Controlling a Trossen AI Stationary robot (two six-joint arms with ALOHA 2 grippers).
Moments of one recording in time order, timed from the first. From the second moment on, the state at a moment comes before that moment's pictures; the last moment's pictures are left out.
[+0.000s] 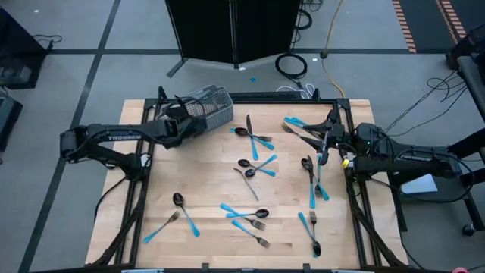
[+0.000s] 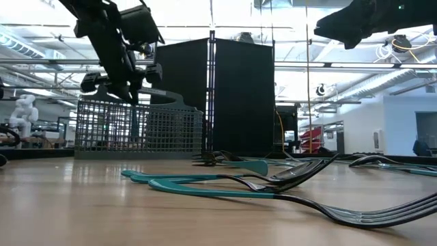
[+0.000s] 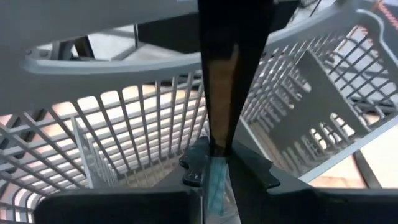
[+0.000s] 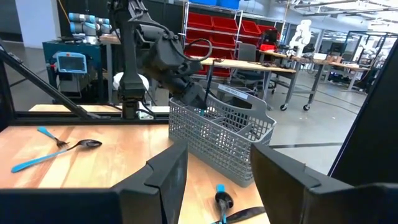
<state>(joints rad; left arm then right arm) 0.32 1.25 0.77 -0.56 -0.79 -1.14 -0.17 0.48 0.43 0.05 0.11 -0.10</state>
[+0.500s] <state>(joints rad) 0.37 1.17 0.77 -0.61 -0.67 -1.04 -0.17 0.48 0.43 0.05 0.11 -0.10</state>
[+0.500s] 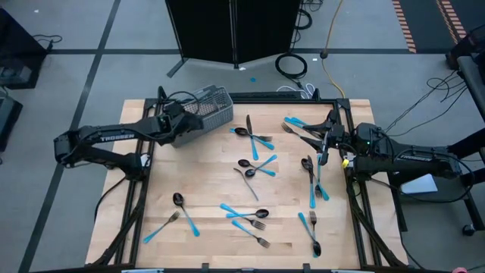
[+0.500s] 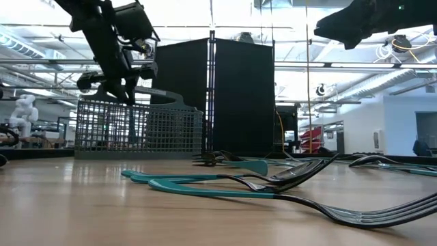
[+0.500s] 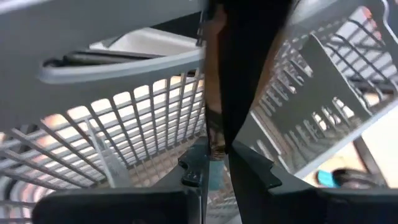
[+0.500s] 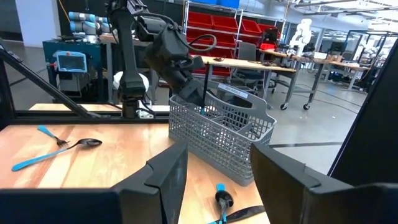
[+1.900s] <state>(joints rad) 0.27 1.10 0.97 -0.56 -0.38 -0.64 -0.17 0.48 0.43 0.05 0.11 -0.11</state>
